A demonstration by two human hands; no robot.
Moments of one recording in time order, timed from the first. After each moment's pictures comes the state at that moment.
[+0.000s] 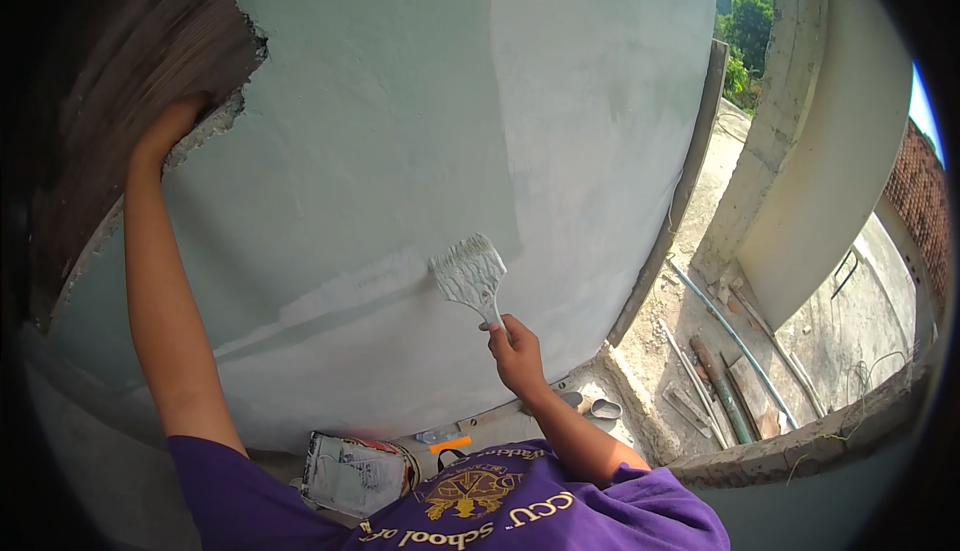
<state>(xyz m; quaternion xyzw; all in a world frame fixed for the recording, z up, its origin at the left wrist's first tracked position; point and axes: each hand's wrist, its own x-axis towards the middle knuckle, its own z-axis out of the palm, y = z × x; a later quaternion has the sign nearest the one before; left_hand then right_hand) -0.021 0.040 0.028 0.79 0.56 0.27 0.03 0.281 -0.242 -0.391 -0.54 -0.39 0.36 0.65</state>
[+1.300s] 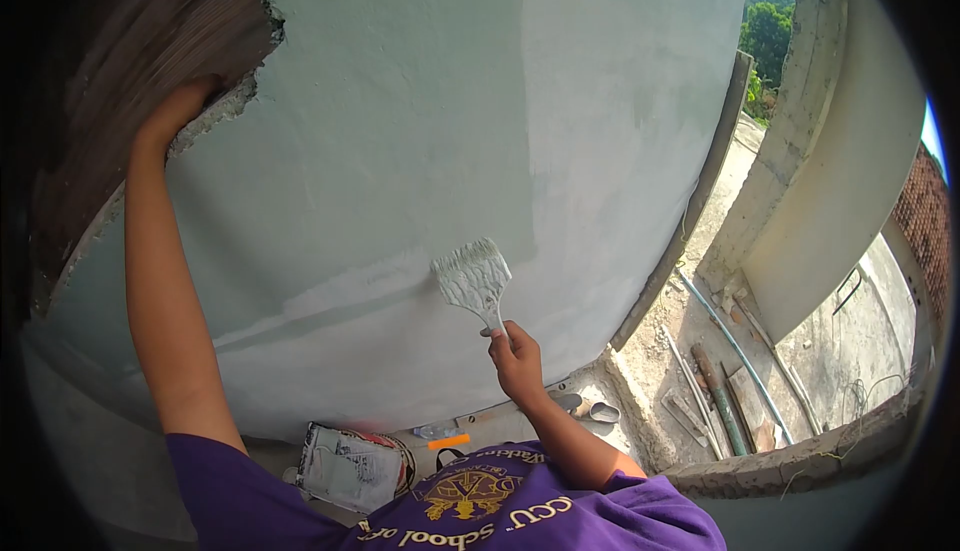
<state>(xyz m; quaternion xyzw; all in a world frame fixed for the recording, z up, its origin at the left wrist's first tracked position) -0.025 0.043 0.029 0.78 0.56 0.27 0.07 0.268 -0.235 -0.397 -0.51 -0.39 0.37 0.67</state>
